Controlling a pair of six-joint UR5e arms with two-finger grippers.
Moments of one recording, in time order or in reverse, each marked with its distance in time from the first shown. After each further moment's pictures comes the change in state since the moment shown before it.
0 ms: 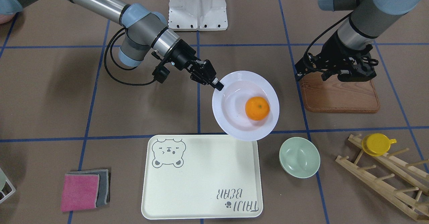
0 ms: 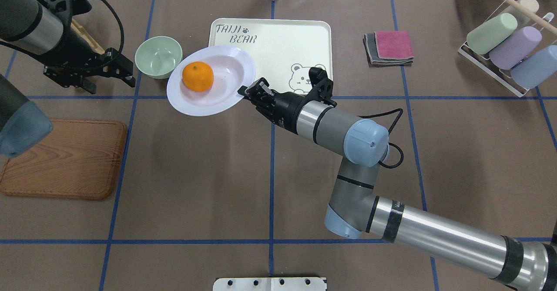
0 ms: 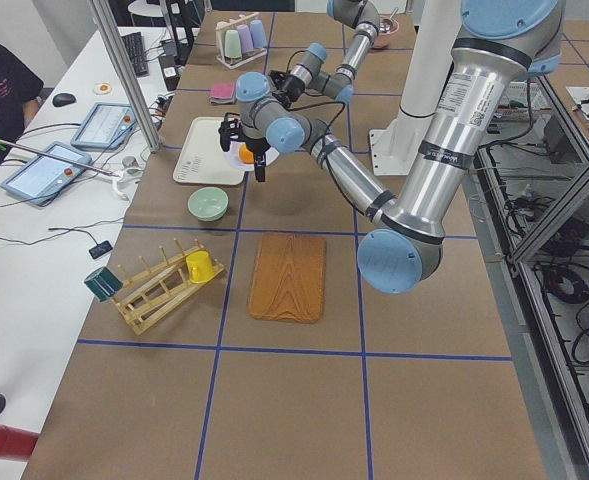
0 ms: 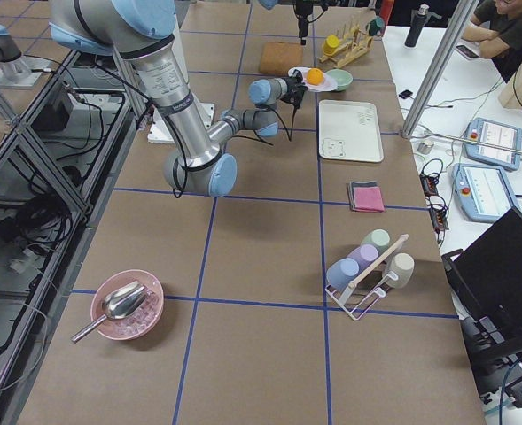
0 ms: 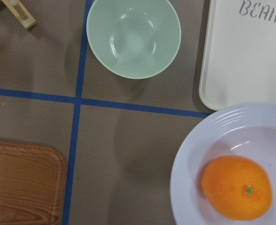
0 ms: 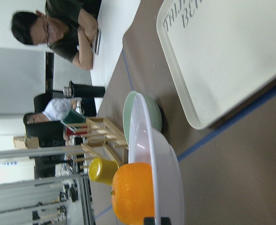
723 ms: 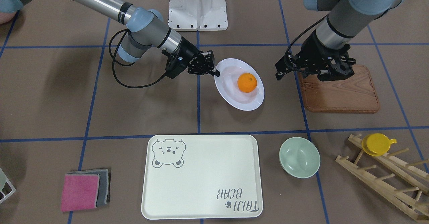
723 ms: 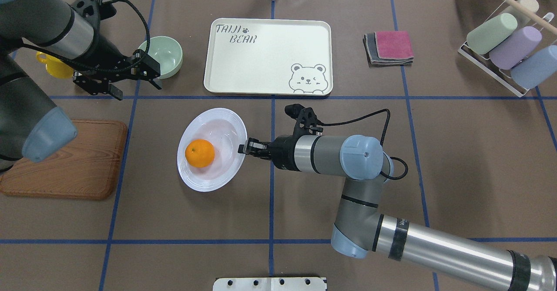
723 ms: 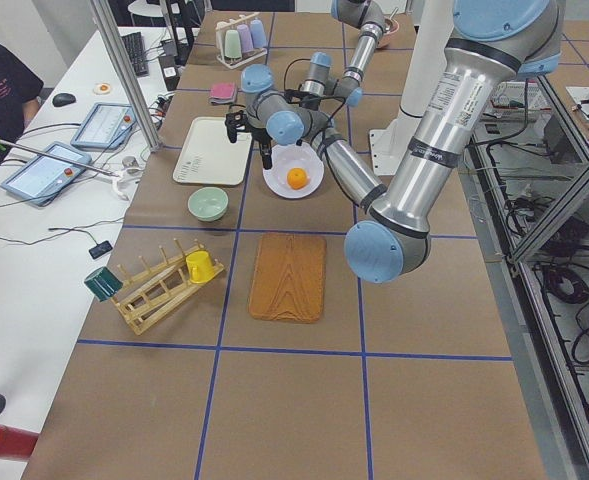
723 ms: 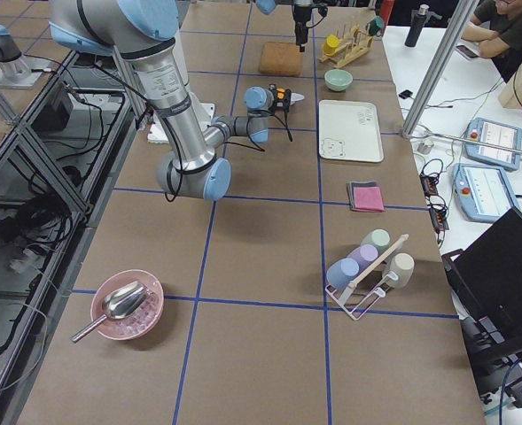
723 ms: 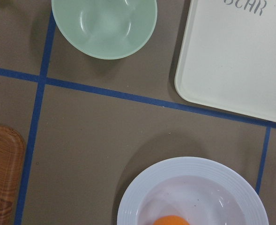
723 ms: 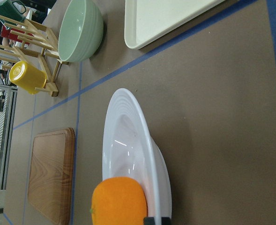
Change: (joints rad) left arm 0.057 -0.071 0.016 -0.024 -0.001 -0.177; right arm -0.060 -0.040 0.035 -0.104 0.343 -0.398
